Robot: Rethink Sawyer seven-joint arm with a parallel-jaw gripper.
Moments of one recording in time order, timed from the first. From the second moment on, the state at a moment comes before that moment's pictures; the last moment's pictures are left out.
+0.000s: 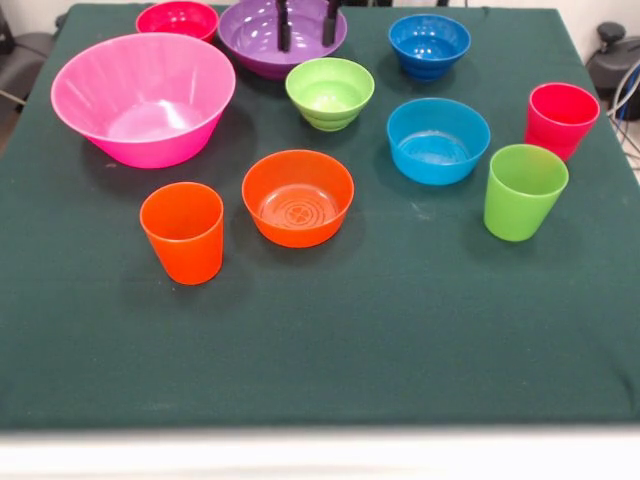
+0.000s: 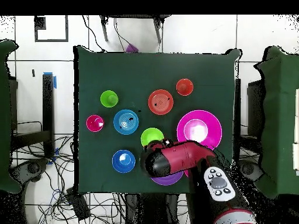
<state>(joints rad) -0.46 -0.72 0.19 1.98 -0.65 0.28 1.66</state>
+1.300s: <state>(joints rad) 0.10 -0.66 -0.19 2.25 -0.49 -0.11 1.97</state>
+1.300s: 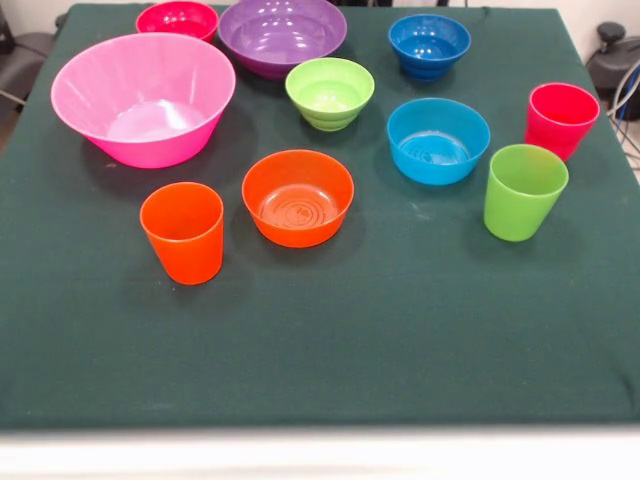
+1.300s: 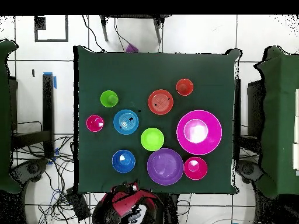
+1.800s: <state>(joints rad) 0.10 -0.50 -0.30 2.25 -0.49 -0.26 1.98</state>
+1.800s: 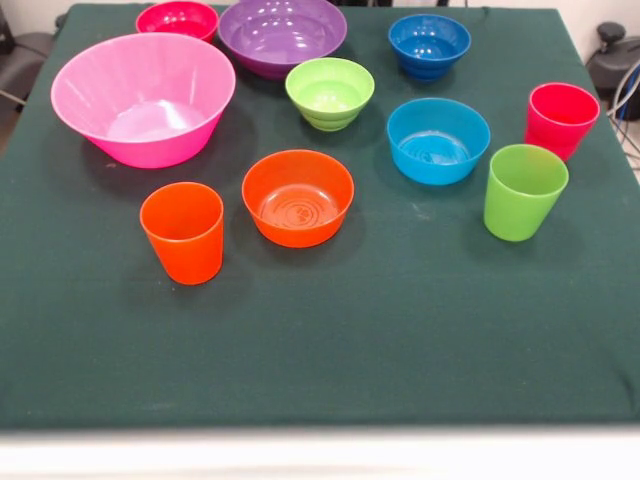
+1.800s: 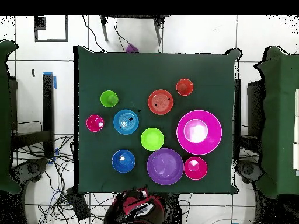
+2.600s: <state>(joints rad) 0.07 -0.36 -0.34 2.22 -0.49 -0.31 1.98</state>
